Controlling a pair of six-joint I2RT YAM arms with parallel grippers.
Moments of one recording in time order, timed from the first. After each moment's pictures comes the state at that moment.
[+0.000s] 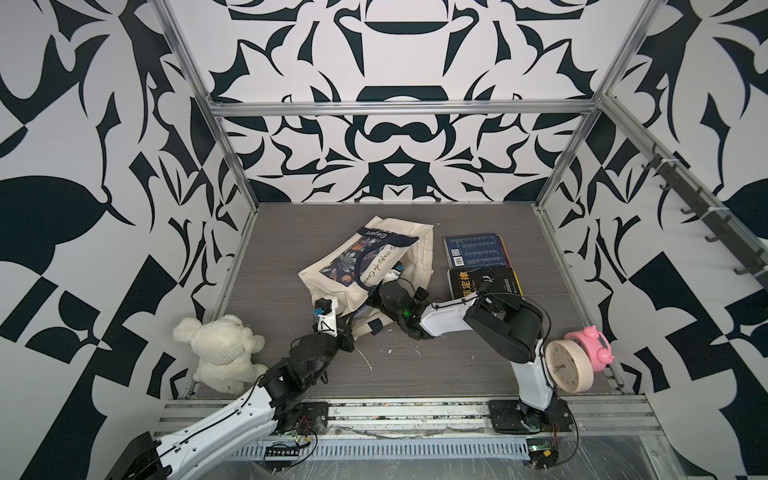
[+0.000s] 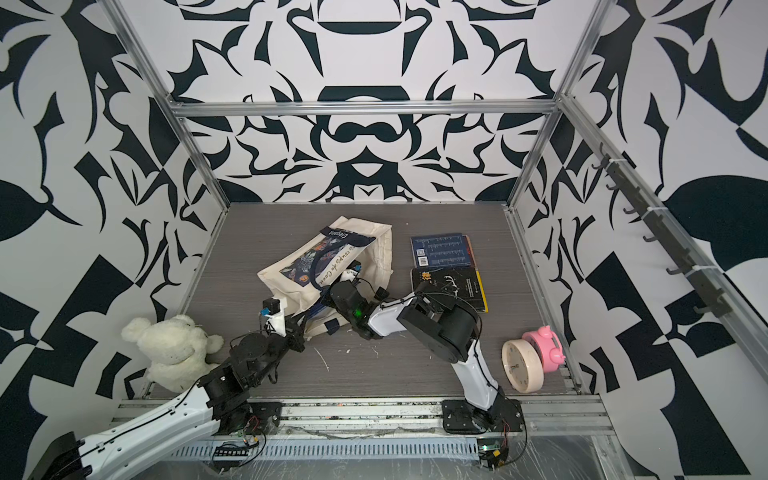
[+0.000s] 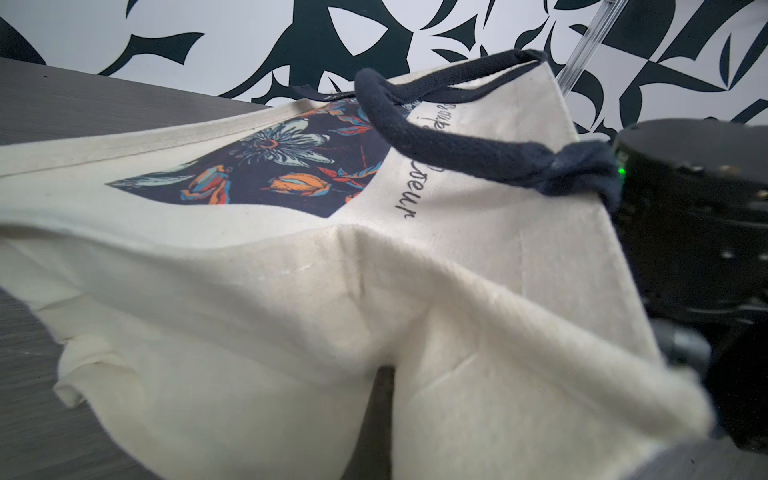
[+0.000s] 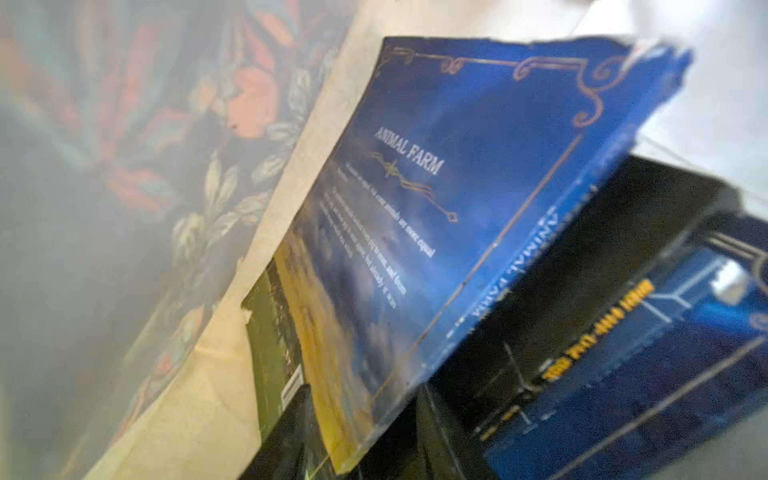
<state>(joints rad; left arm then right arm) -0.87 0.54 0.06 0.27 -0.35 -0.41 0.96 2.08 1.05 0.69 0.21 1.09</state>
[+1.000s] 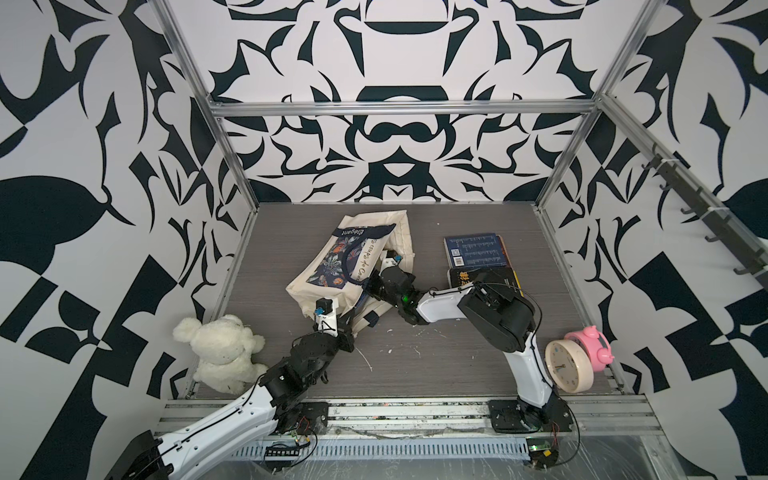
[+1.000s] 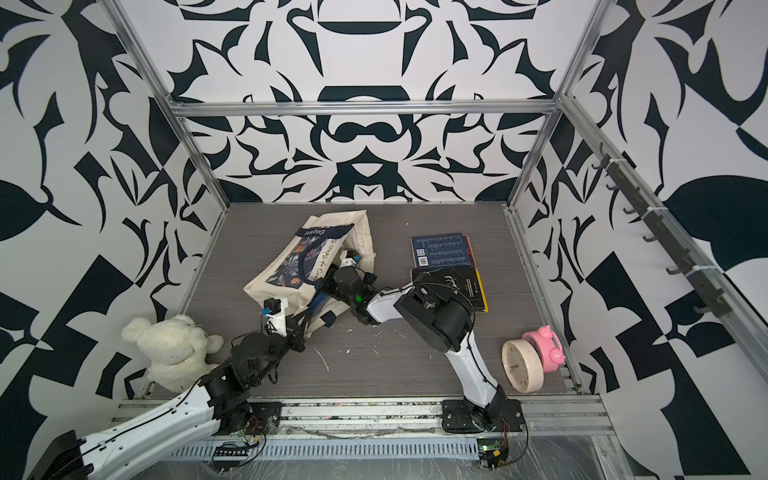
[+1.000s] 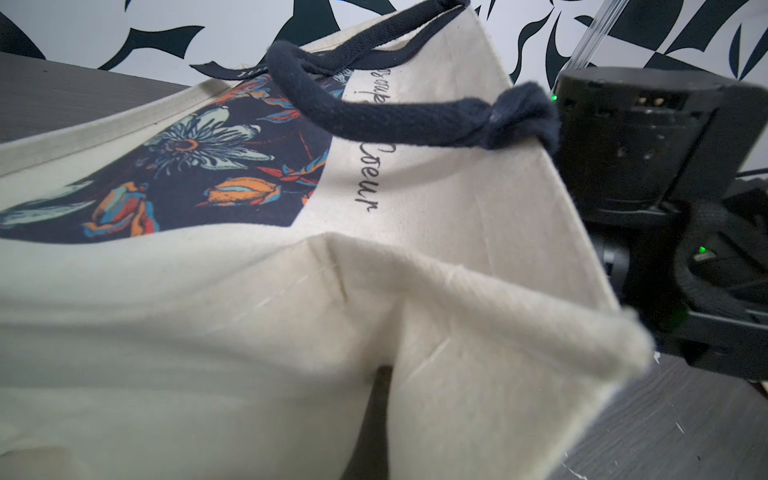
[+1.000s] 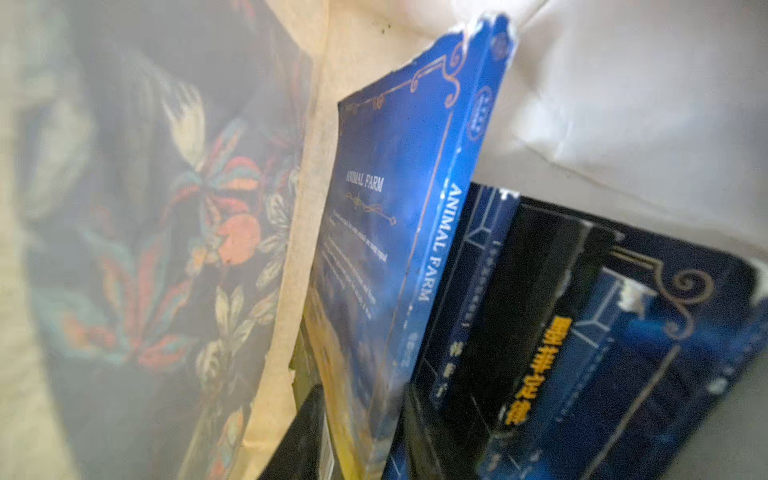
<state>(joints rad) -0.87 0.55 0.06 0.27 -0.34 -0.41 0.88 2.14 1.17 0.70 0.00 1.26</state>
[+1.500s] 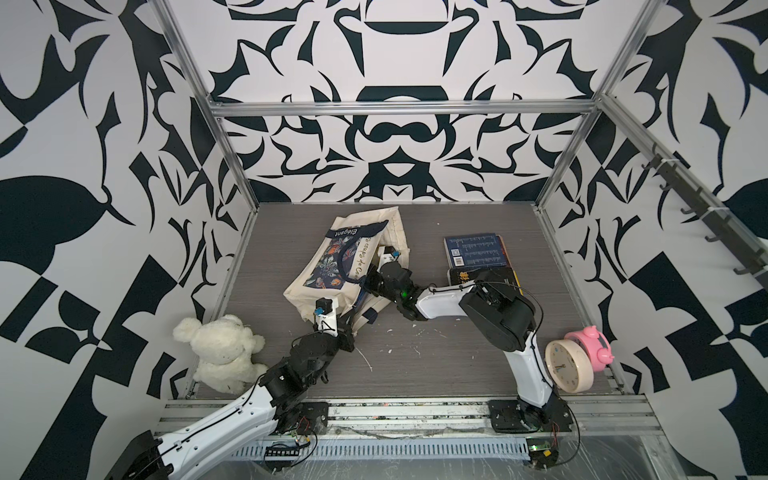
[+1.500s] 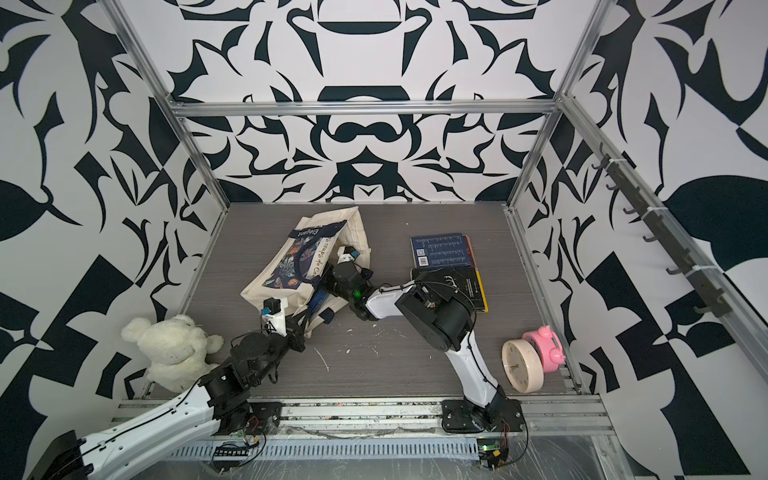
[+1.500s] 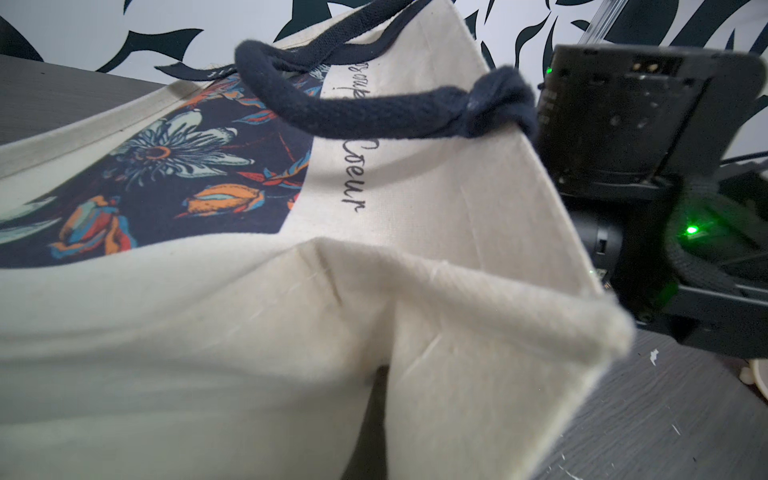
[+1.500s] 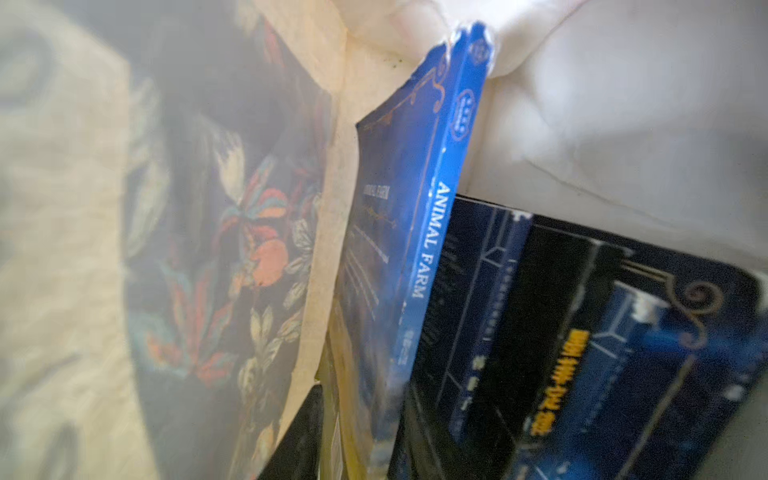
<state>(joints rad) -0.87 0.55 0.06 0.28 -0.34 -0.41 0.87 2.14 1.21 0.67 -0.03 1.27</state>
